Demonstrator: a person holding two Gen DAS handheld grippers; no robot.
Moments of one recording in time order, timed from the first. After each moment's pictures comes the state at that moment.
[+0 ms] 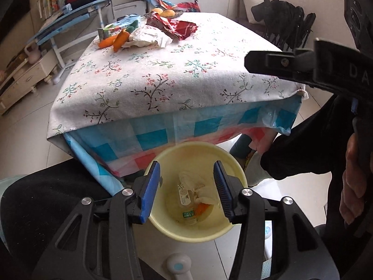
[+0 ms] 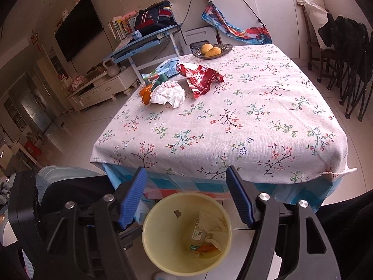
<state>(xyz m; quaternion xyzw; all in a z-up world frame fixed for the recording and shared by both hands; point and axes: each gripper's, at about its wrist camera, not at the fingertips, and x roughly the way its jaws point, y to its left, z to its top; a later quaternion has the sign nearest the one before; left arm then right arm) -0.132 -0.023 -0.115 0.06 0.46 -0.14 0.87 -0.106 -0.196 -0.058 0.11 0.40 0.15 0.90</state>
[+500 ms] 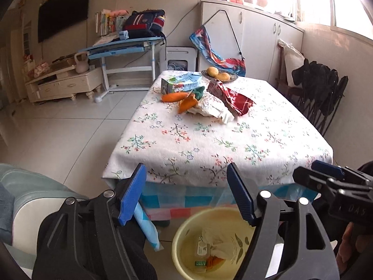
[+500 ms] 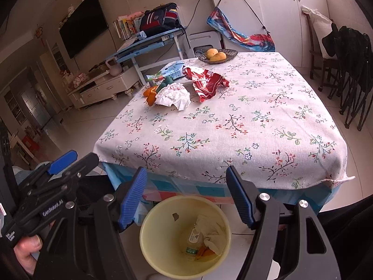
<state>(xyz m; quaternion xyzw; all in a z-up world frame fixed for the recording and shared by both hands) -0.109 0.031 -0.060 -0.02 0.32 -0.01 0.95 -0.109 -0.185 -0.054 0.09 0.39 0.15 0.91</state>
